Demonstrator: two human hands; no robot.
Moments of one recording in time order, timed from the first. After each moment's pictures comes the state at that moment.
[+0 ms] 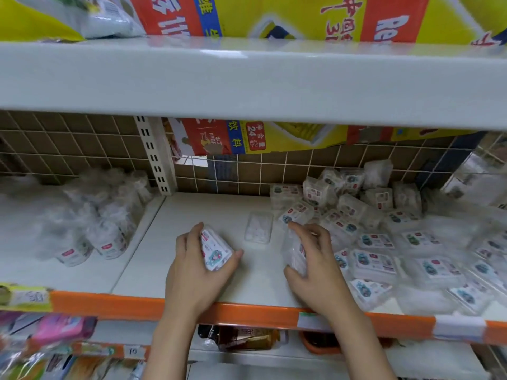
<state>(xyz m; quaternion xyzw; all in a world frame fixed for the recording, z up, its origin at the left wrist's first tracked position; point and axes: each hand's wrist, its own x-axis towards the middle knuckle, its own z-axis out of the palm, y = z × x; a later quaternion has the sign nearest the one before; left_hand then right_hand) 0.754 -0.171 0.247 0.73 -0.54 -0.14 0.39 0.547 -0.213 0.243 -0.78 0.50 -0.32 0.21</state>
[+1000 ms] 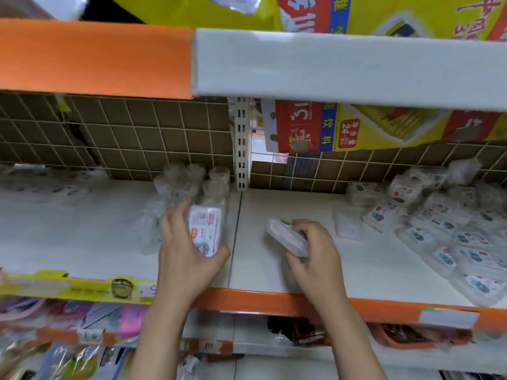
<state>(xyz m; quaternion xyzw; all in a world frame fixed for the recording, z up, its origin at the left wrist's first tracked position) 0.972 -0.137 0.265 0.68 -0.56 -0.07 0.47 0.771 -0.180 0.241 -0.74 0.51 -0.42 0.12</state>
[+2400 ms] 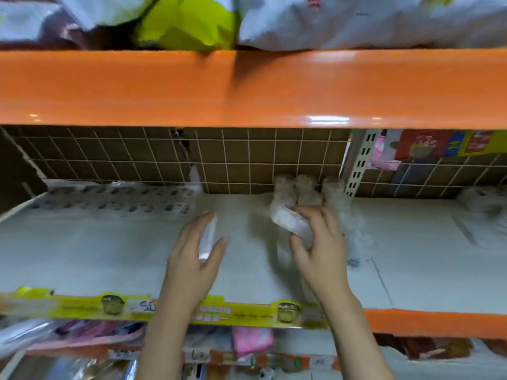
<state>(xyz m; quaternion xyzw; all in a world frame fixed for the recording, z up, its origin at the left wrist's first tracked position) 1.267 -0.132 0.246 0.63 -0.61 -0.08 0.47 1.062 -0.182 0.252 -0.73 0.46 -0.50 0.09</state>
